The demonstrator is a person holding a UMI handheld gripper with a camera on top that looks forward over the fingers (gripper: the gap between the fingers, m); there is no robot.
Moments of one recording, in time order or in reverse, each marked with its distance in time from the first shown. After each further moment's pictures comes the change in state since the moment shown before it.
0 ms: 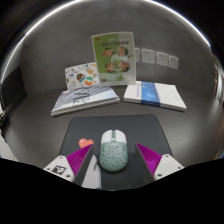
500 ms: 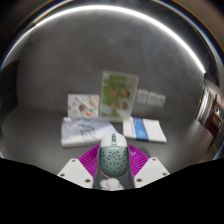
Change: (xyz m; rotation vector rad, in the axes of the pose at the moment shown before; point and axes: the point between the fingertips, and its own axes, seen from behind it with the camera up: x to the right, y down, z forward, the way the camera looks) arm -0.082 -0.128 -0.084 0.200 0.283 -0.095
